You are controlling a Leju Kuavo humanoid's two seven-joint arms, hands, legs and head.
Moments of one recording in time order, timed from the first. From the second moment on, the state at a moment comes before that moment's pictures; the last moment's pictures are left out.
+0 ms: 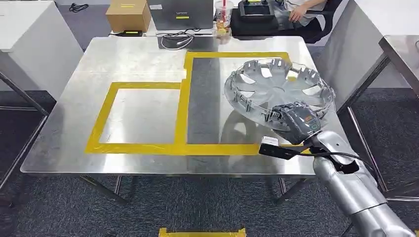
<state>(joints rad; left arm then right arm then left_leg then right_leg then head) 0.01 0.02 -0.20 -0.25 0.29 0.01 -0.22 -0.53 -0.39 0.53 -1.23 0.90 -0.20 -0.27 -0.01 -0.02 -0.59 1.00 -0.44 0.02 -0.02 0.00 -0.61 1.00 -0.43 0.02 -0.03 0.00</state>
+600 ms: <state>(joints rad) -0.01 0.03 -0.20 -0.26 0.26 0.01 -0.21 -0.65 -0.33 0.60 -0.79 0.82 -0.32 -0.37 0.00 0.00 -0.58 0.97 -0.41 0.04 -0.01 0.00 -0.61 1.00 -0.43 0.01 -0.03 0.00</state>
